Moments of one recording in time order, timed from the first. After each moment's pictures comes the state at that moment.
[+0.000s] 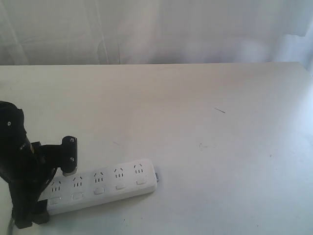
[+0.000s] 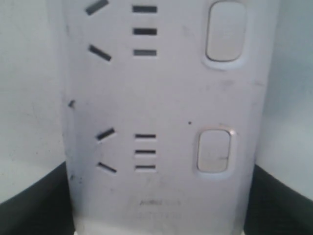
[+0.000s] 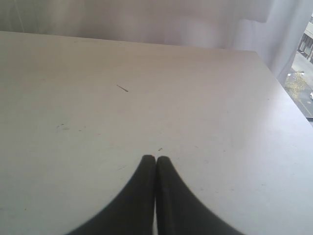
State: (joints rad) left arm -0.27 1.67 -0.75 -0.07 0.66 1.02; right arm 0.05 0.01 -0.01 0.05 0.34 -0.07
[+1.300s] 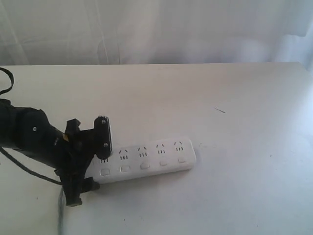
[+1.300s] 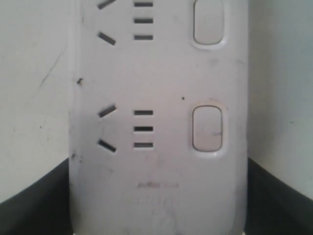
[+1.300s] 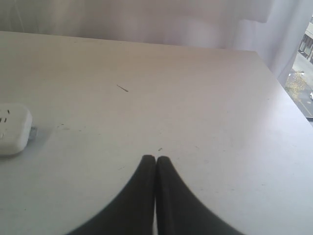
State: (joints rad) left arm -0.42 1.70 -0.76 -0.29 0.26 1.19; right arm 0.05 0.01 -0.01 0.05 0.34 -0.07
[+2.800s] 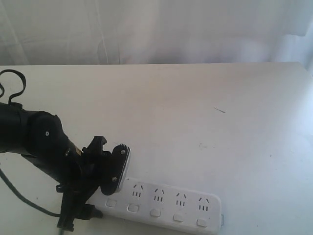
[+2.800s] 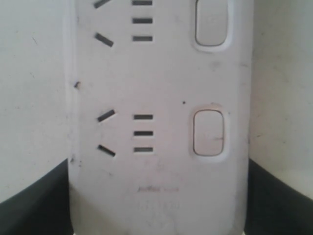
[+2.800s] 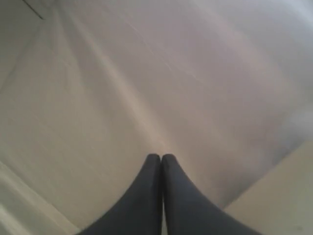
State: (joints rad) left arm -0.52 1.70 -0.77 -0.37 0.44 1.51; right arm 0.05 0.01 0.00 0.03 -0.25 0.83
